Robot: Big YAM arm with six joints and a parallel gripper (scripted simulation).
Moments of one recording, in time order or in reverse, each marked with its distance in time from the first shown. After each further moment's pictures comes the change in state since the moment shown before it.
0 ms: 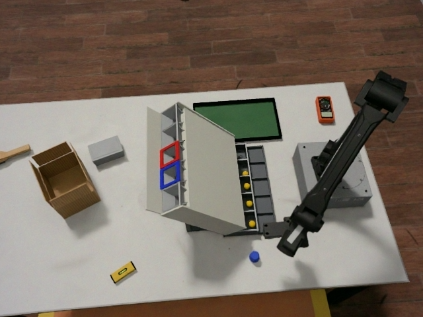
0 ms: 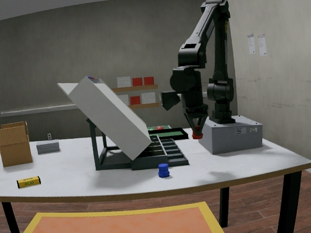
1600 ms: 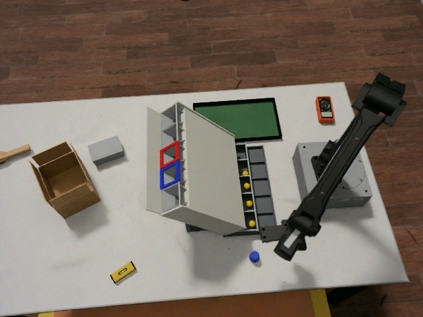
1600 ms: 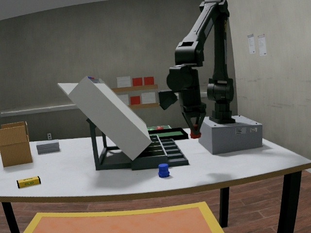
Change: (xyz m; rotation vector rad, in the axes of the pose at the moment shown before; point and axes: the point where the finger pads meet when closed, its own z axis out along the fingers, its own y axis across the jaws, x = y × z) arm -0.009 0.009 -0.006 0.016 0.013 -0.007
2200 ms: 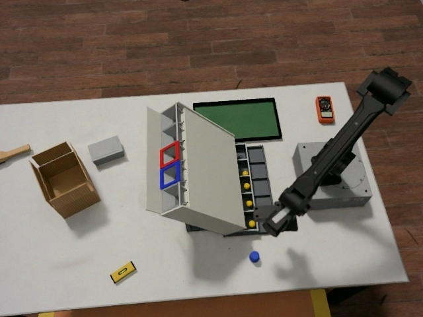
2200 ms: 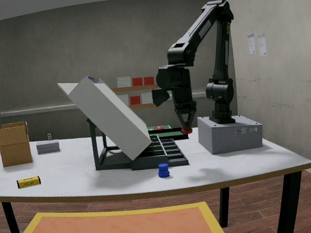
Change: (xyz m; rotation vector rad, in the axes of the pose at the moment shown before) arm -0.015 -0.064 -0.002 -0.011 -0.007 0.042
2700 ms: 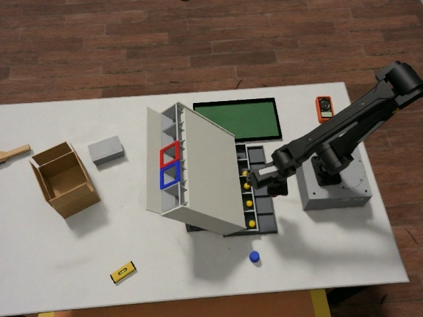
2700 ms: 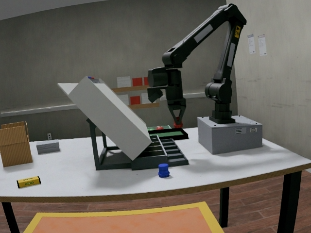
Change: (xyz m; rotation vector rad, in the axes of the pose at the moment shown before) arm -0.015 -0.123 0.004 -0.020 -0.022 0.041
